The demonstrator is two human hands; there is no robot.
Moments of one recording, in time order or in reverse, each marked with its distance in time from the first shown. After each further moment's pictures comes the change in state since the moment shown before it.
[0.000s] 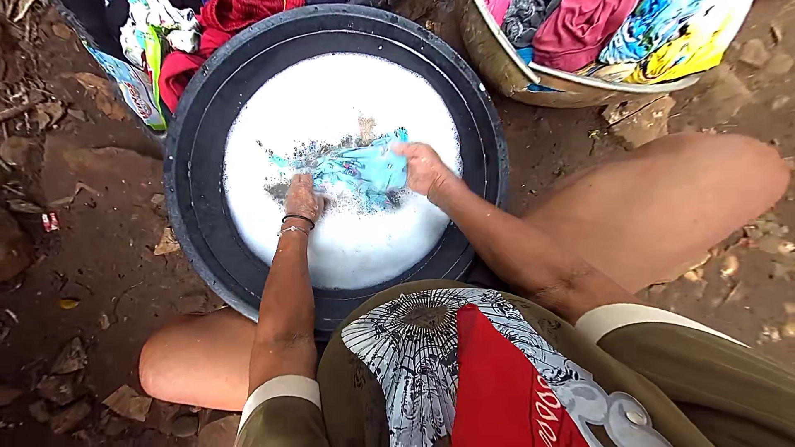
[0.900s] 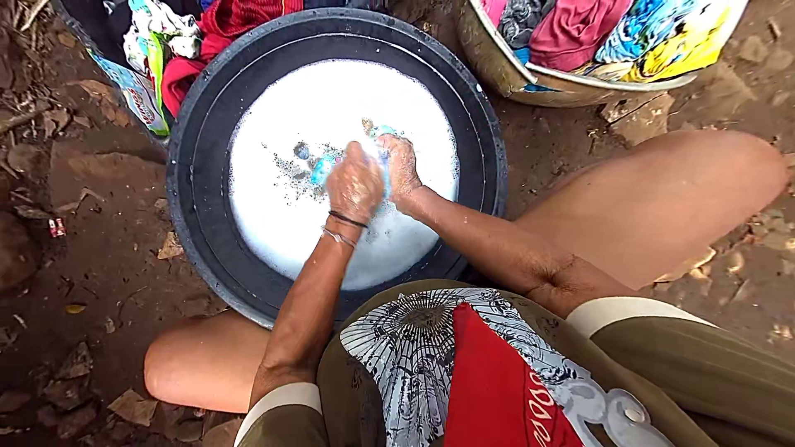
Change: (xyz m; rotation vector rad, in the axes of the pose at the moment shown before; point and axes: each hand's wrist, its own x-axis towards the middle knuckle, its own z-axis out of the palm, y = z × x) left_hand -0.071 0.136 -0.040 -0.211 0.375 0.170; right_hand -0.019 -0.006 0.063 -0.311 0.245 -0.511
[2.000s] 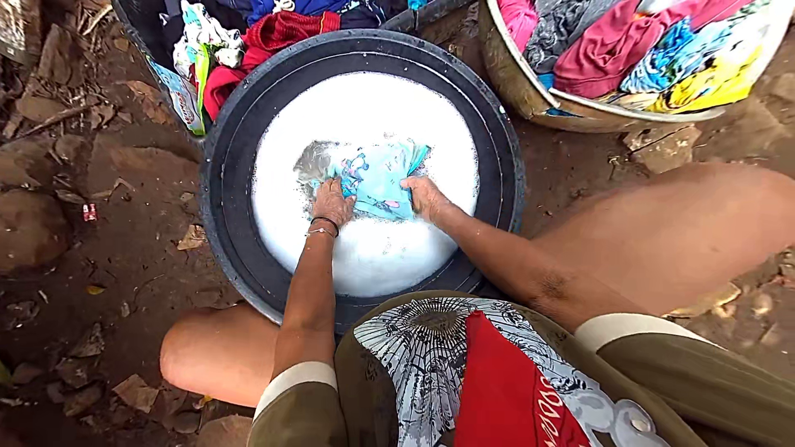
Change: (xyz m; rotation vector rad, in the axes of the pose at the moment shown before) left_hand 0.035 -0.138 0.044 0.210 -0.382 -0.182; right_hand 0.015 0.082 -0.032 0.085 -0.226 0.694
